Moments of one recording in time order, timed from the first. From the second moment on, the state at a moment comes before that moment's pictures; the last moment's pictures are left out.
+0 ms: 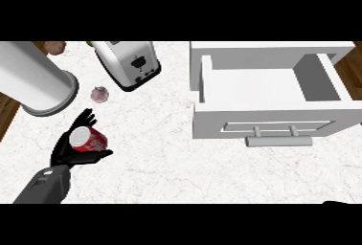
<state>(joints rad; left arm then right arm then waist) -0.49 0.29 0.31 -0.26 -0.04 -0.24 -0.73 0.12 -0.09 -0.27 -2.27 -0.12 0.08 0.32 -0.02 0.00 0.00</state>
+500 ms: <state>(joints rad) -0.56 0.27 0.30 -0.21 -0.03 -0.32 -0.75 0.12 -0.09 -0.29 -2.25 -0.12 0.10 0.28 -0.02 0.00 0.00</state>
